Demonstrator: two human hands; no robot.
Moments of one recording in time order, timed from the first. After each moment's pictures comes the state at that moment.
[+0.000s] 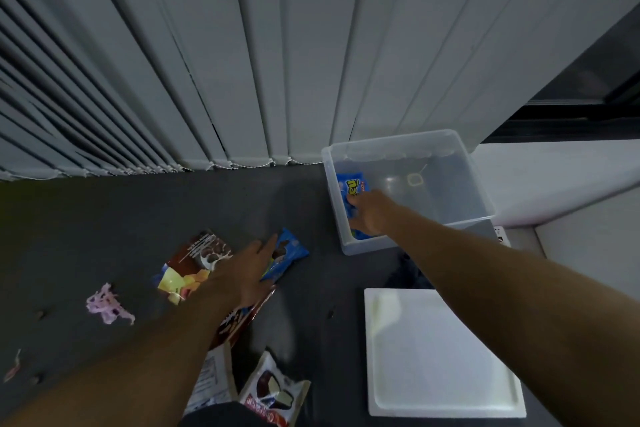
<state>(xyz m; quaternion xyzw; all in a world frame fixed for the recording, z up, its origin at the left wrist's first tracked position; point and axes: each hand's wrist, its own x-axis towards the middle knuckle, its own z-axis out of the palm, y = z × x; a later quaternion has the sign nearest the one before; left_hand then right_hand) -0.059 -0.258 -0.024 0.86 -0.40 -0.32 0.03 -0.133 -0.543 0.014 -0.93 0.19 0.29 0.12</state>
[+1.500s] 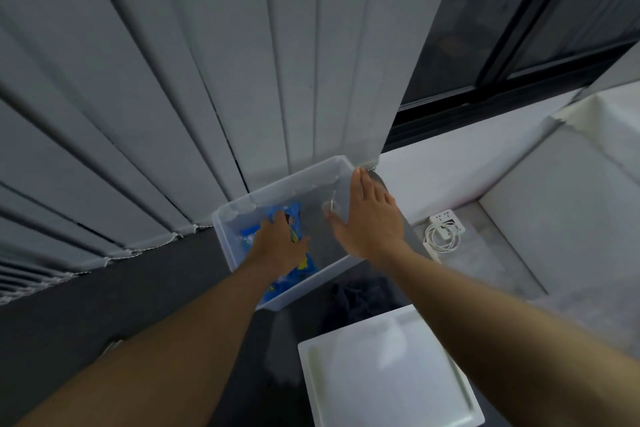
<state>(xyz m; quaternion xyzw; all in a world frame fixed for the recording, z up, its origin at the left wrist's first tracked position) -0.095 -0.512 0.025 0.87 -0.33 -0.30 0.21 -0.231 -0.641 0.043 -0.91 0.40 -0.04 0.09</state>
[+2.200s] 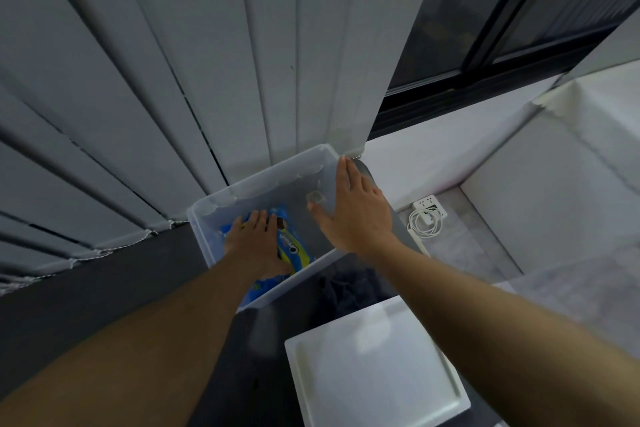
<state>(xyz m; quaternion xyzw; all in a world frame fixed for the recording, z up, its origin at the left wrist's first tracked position) -0.081 -0.516 0.006 0.80 -0.52 -0.22 -0.22 -0.228 -0.641 0.043 -0.91 0.41 -0.06 0.09</state>
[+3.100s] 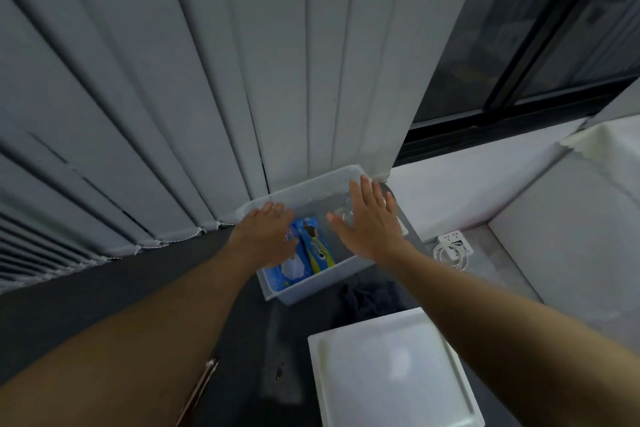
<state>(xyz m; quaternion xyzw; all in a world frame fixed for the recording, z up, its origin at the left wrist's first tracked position) -0.062 -0.474 0.075 0.83 -0.54 -0.15 -0.06 -0.224 -0.622 0.060 -0.92 0.36 -0.05 0.13</state>
